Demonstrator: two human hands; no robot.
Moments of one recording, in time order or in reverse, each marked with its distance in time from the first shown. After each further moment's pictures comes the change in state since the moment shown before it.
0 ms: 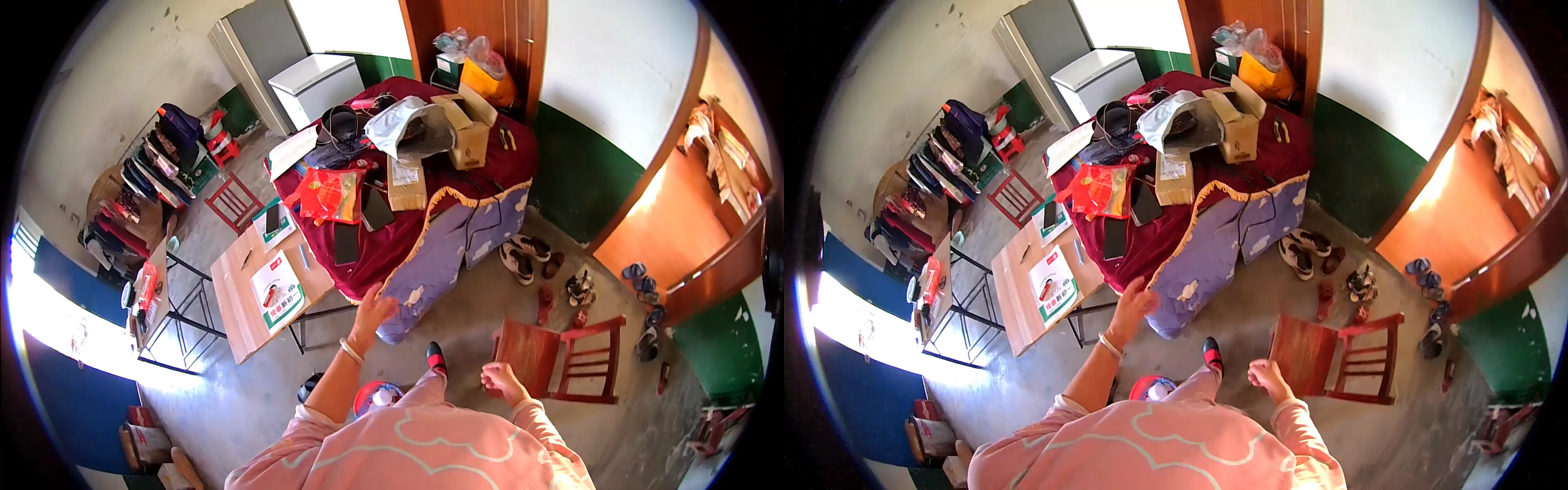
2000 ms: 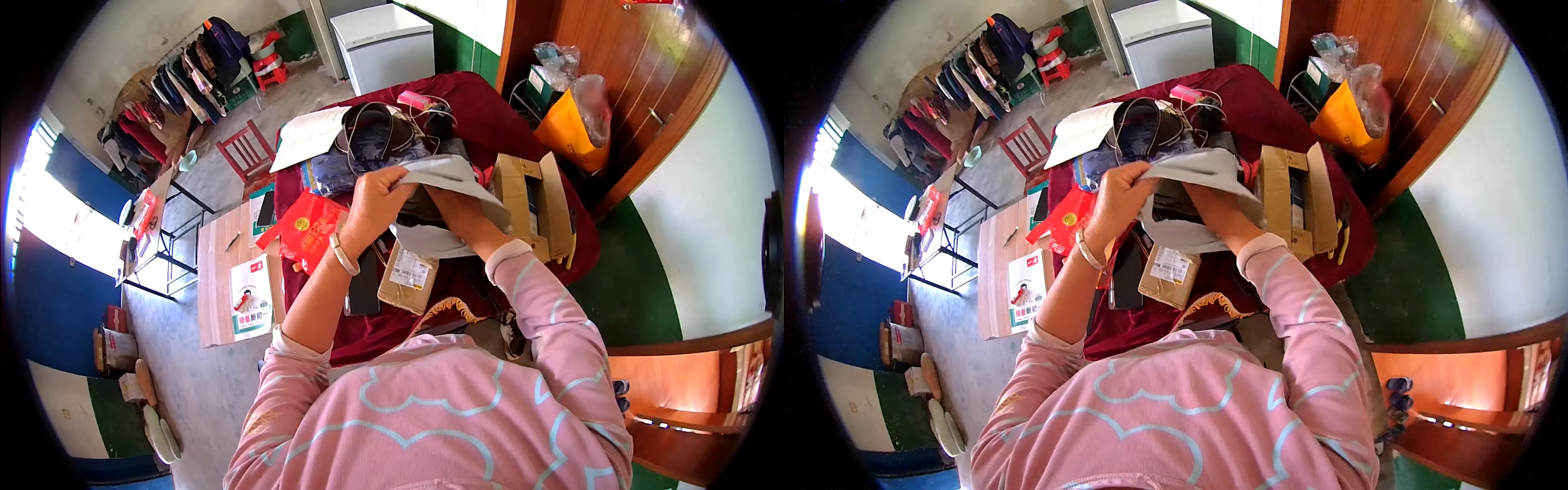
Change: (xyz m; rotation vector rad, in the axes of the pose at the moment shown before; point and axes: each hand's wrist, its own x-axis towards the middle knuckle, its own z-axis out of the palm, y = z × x) left_hand 0.374 0.292 0.060 0.619 0.319 0.593; right_hand 0.335 -0.658 0.123 -1.297 0.172 -1.708
